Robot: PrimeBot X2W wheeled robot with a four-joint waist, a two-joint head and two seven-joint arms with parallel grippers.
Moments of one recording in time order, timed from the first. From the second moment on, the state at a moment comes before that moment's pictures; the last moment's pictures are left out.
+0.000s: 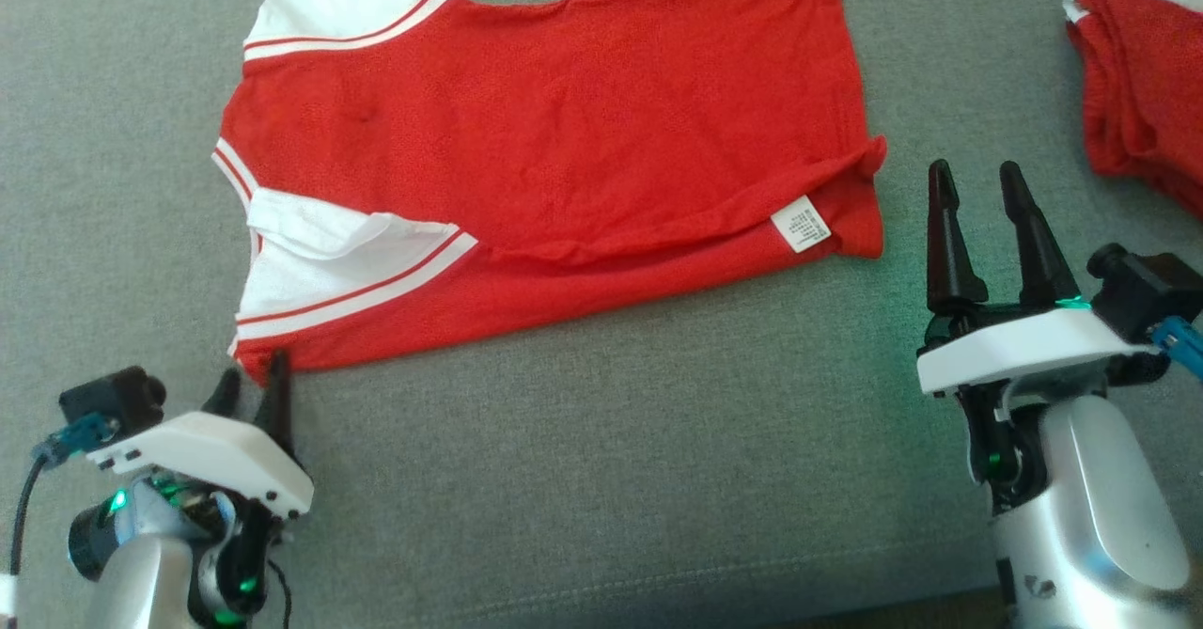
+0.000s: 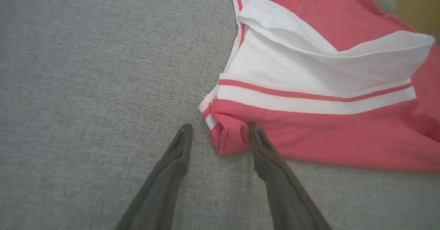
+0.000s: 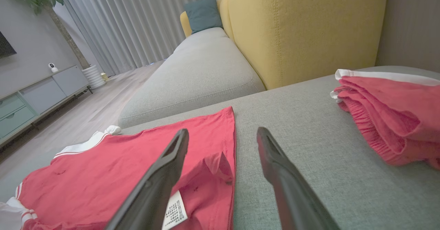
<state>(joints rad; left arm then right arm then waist) -0.09 0.16 -0.04 0.22 -0.51 0.09 0.17 -0.29 -0.05 0.02 0.26 0.32 0.13 -0.11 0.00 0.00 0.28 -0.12</state>
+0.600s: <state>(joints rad) -0.11 0.16 -0.05 0.19 -0.52 0.08 0.12 -0.26 -0.05 0.02 0.34 0.29 0.13 0.05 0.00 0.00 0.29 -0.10</state>
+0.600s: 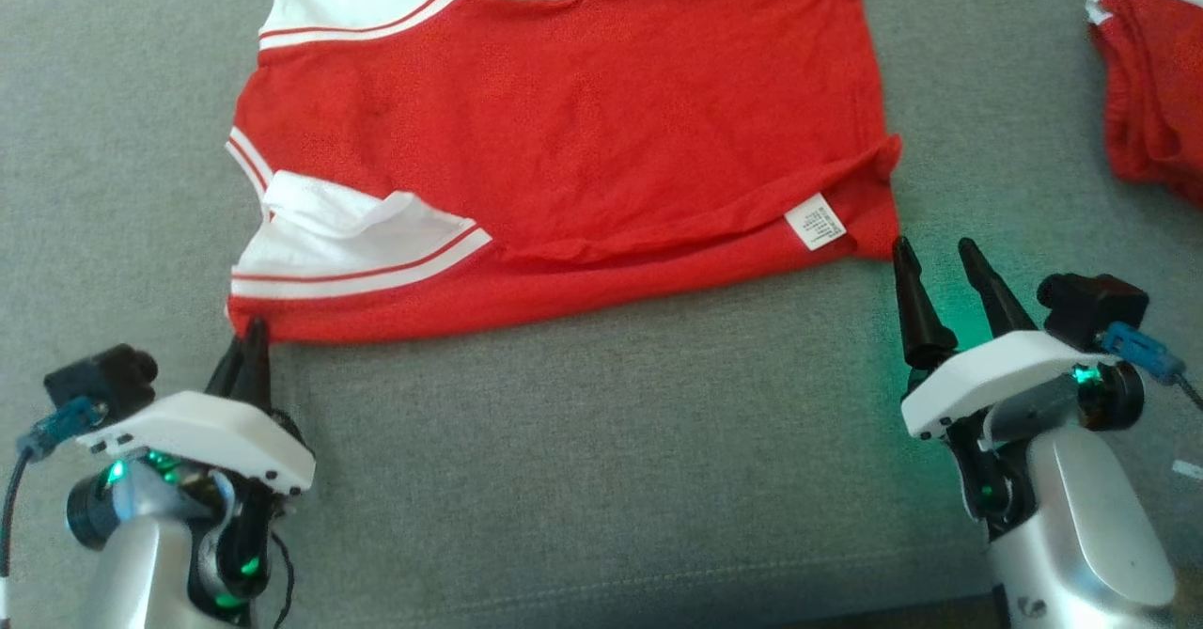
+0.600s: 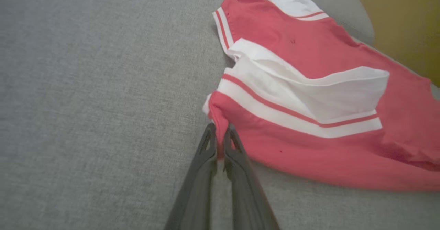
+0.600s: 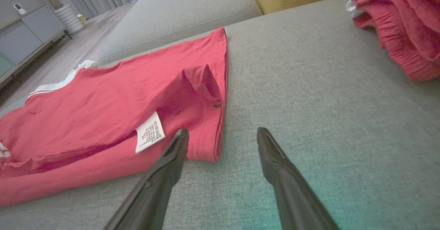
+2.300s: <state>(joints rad) 0.17 0.15 -0.12 -0.13 -0.53 0.10 0.08 -0.09 -0.11 -0.03 0.17 0.42 0.13 0.43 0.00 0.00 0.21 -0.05</state>
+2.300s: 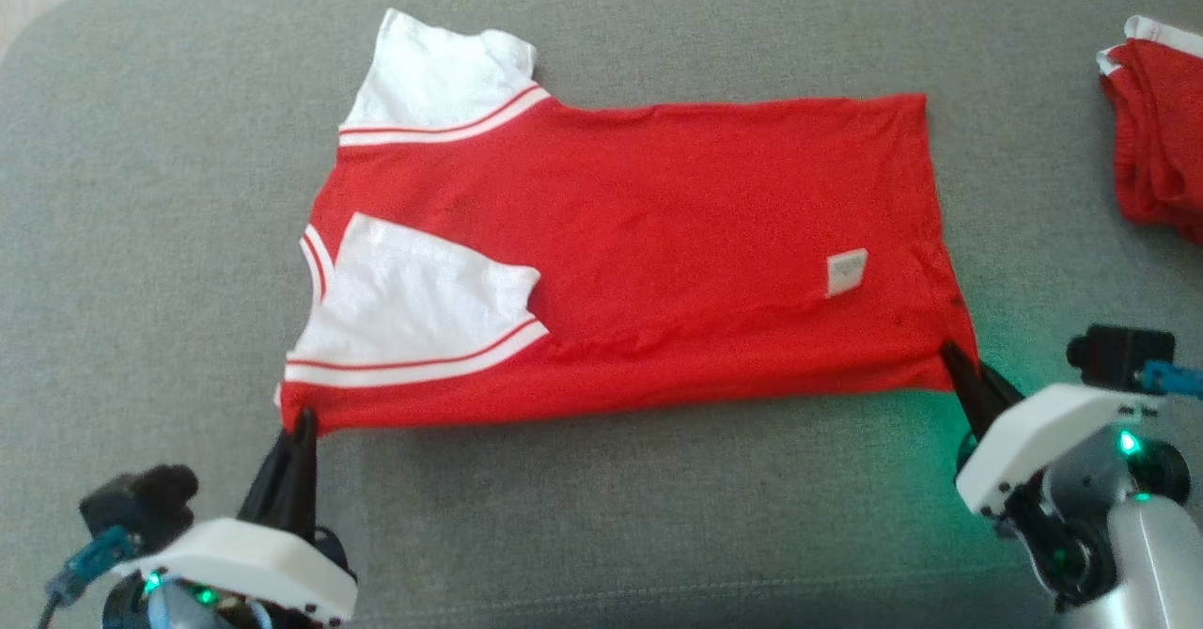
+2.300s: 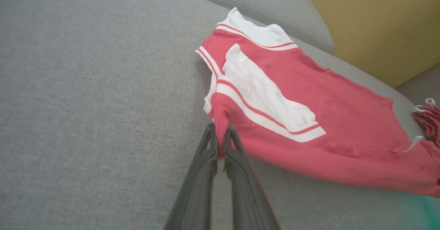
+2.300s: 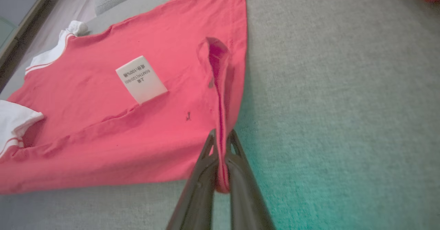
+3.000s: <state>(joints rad) 0.06 0.26 -0.10 -0.06 -0.50 0.06 0.07 -0.03 -0.09 -0.04 0.02 0.35 0.13 0.34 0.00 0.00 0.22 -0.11</state>
